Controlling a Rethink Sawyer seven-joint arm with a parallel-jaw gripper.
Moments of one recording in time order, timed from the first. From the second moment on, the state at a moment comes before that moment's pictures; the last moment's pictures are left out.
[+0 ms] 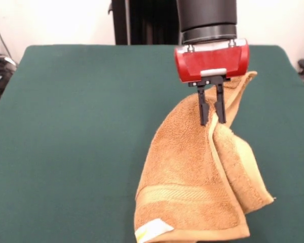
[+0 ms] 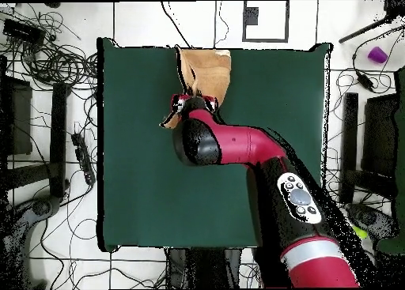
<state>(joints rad) -0.35 -0.62 0.31 1.65 -0.22 0.02 1.79</state>
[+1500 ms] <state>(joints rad) -0.52 -0.63 0.35 1.81 -0.29 -0.03 1.79</state>
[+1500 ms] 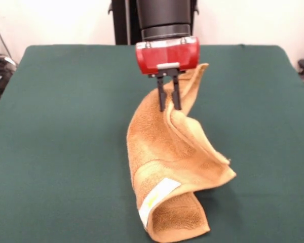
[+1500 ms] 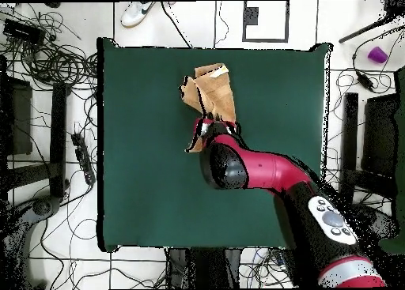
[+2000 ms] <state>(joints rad) -0.62 -0.62 0.43 1.84 -0.37 -0.03 1.79</state>
